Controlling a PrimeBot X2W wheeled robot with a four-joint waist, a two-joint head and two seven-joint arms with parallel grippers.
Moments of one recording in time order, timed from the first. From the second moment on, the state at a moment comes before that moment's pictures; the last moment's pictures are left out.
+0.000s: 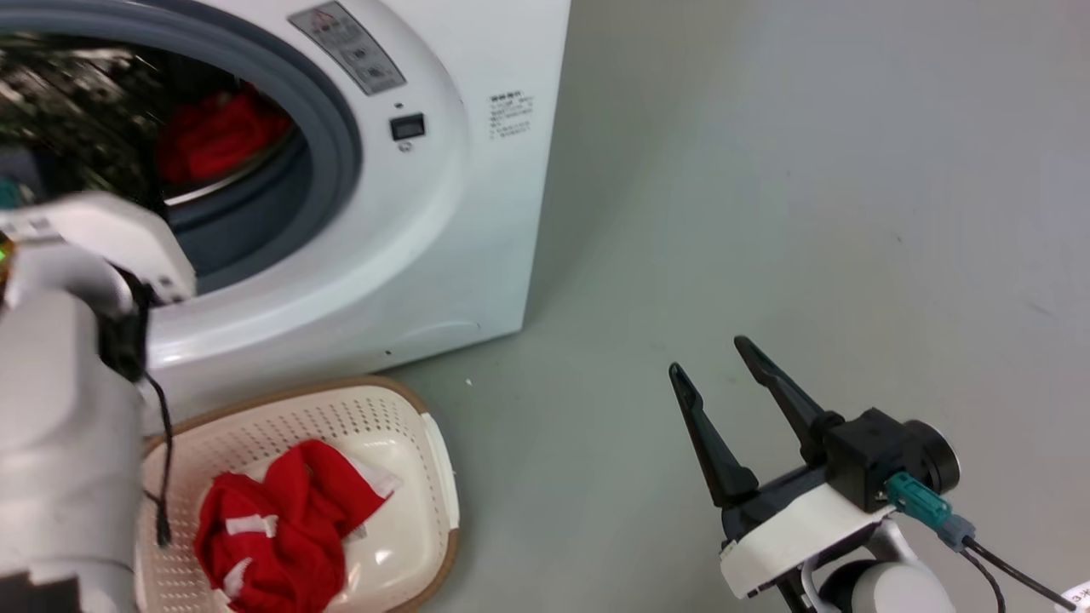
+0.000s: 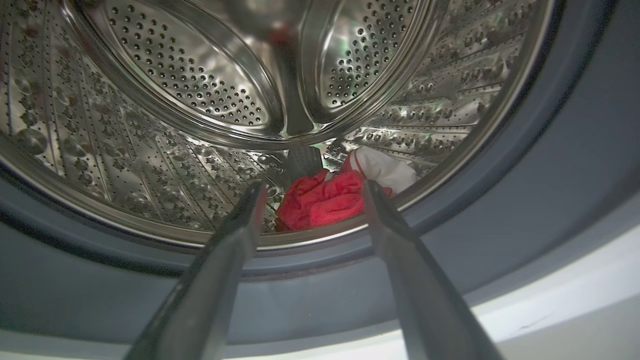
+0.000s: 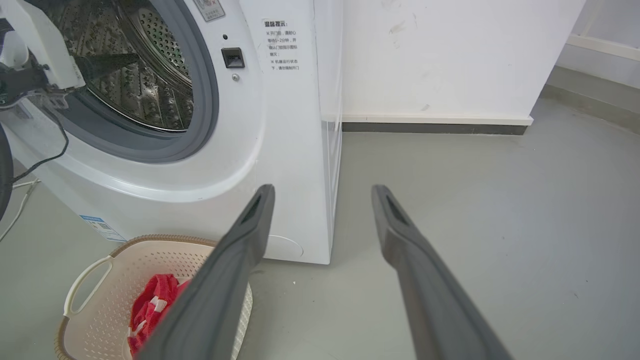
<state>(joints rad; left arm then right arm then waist) -0.80 0.33 0.11 0.80 -0.14 -0.07 -0.06 -0.08 -0.05 0.29 -0.07 0.12 0.13 -0.03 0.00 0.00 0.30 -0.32</state>
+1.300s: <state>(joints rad) -1.41 0.57 0.07 0.87 -0.19 -0.03 0.72 -0.25 -0.05 0.44 0.06 0.29 0.13 -0.21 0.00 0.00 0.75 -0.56</state>
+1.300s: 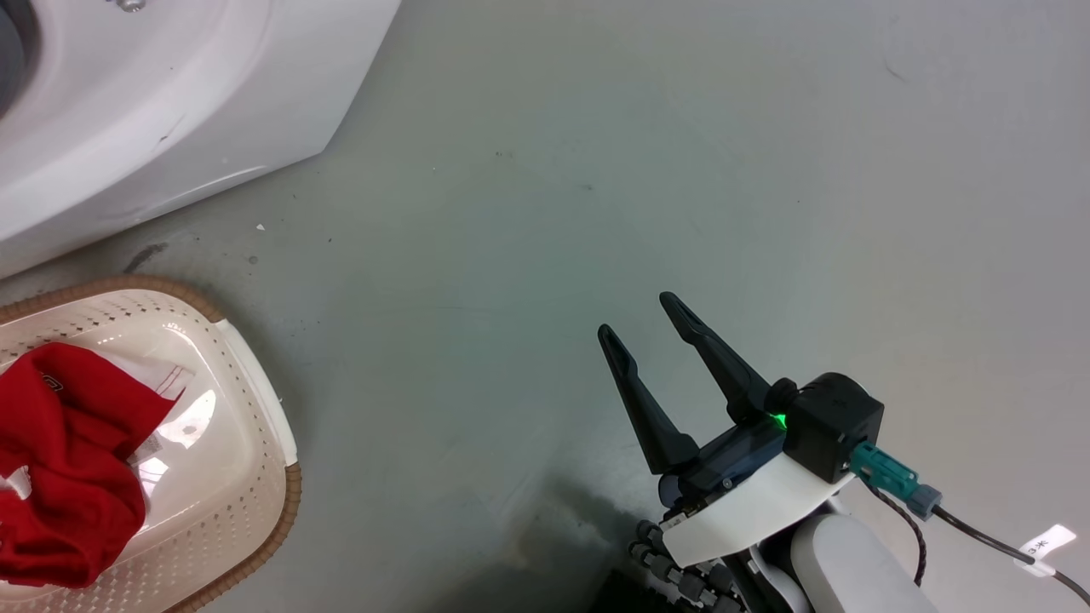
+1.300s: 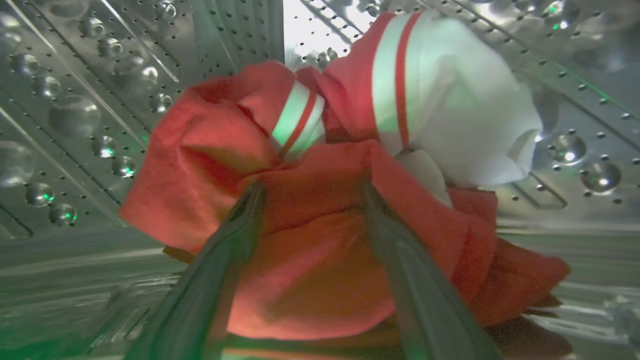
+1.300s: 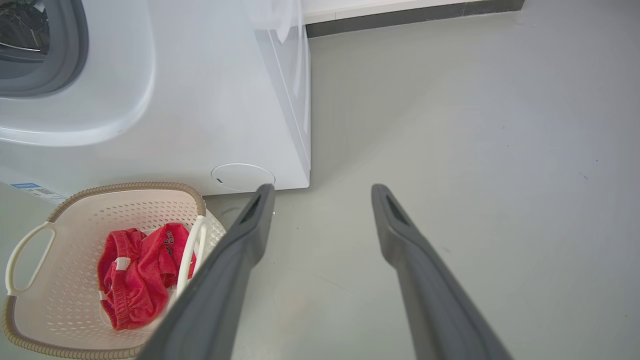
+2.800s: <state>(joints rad) -1.05 0.53 0.08 1.06 -0.22 -0.03 -0.26 -0.22 -0.05 0.39 0.09 0.25 0.13 -0.15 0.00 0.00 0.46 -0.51</state>
